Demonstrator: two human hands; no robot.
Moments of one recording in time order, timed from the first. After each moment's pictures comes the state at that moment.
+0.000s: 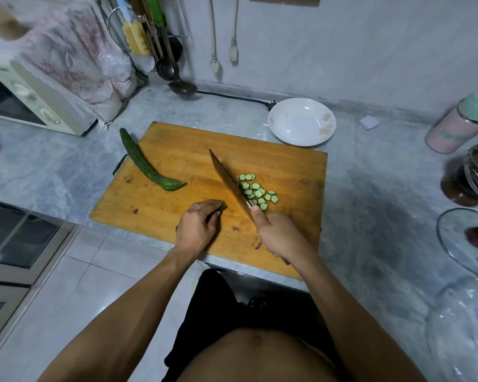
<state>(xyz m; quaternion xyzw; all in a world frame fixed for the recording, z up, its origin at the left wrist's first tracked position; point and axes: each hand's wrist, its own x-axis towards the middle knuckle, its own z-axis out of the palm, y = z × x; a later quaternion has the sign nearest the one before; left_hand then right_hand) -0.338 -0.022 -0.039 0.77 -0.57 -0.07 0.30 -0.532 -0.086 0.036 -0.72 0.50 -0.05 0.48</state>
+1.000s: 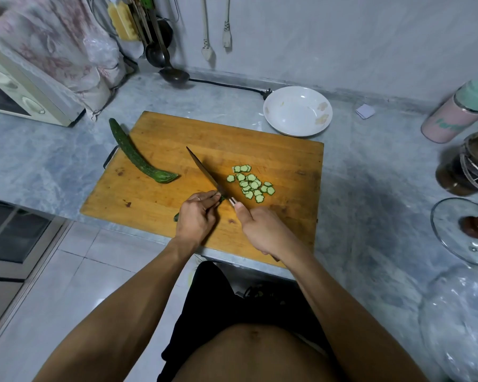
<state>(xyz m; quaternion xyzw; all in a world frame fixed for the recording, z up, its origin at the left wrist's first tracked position) -0.340 -0.031 -0.042 0.75 -0.58 -0.09 0.31 -0.521 -0.075 0.047 -0.75 0.46 -0.02 0.47</state>
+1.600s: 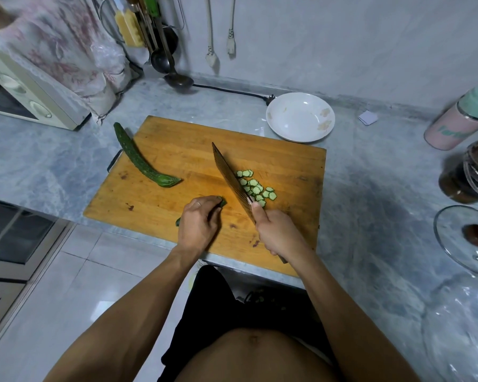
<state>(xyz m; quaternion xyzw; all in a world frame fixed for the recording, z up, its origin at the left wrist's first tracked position) -0.347 -0.027 -0.045 0.76 -0.57 -0.04 0.32 -0.533 -0.088 0.035 -0.70 0.51 -0.05 0.49</state>
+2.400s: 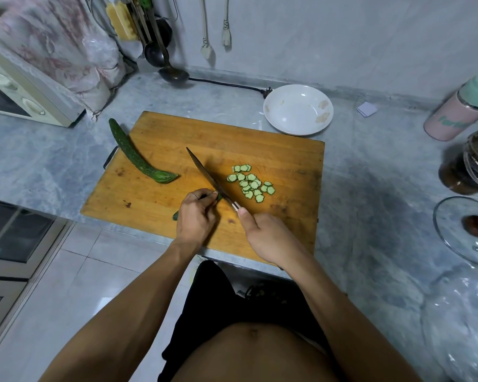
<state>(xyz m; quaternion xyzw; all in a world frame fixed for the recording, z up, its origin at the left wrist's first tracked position) -0.347 -0.033 -0.041 0.78 -0.53 -0.08 0.31 -0.533 -0.068 0.050 -0.75 0.46 -0.03 0.47</state>
